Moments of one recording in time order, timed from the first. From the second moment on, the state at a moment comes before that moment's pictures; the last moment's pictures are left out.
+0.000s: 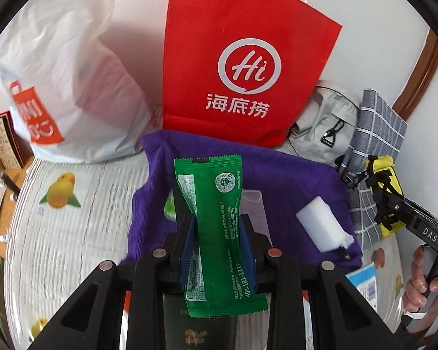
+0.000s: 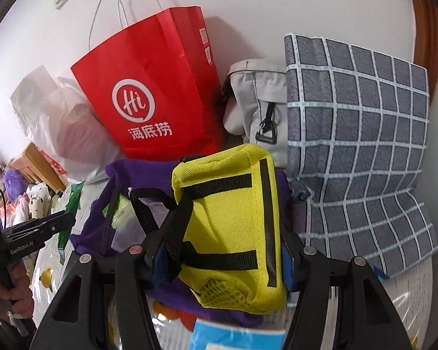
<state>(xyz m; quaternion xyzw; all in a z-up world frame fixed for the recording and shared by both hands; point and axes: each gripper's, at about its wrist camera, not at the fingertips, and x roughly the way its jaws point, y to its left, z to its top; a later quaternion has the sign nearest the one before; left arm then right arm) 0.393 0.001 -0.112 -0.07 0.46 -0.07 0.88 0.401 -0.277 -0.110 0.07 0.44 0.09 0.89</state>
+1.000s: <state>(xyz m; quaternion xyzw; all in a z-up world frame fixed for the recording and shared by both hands) 0.442 -0.009 -0.170 -0.08 0.51 -0.09 0.85 0.443 -0.266 -0.190 0.11 0.50 0.18 0.84</state>
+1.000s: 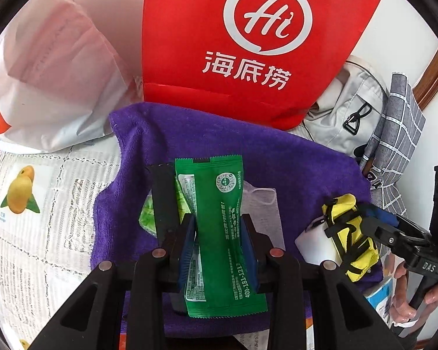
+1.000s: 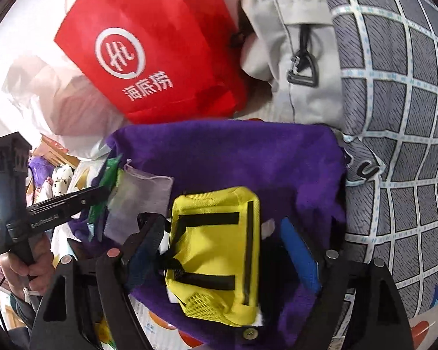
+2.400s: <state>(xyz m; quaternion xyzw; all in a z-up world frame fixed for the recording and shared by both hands) 0.304 0.059 -0.125 -0.11 0.49 -0.06 0.86 0.257 -0.150 -0.191 -0.02 0.51 0.24 0.82</state>
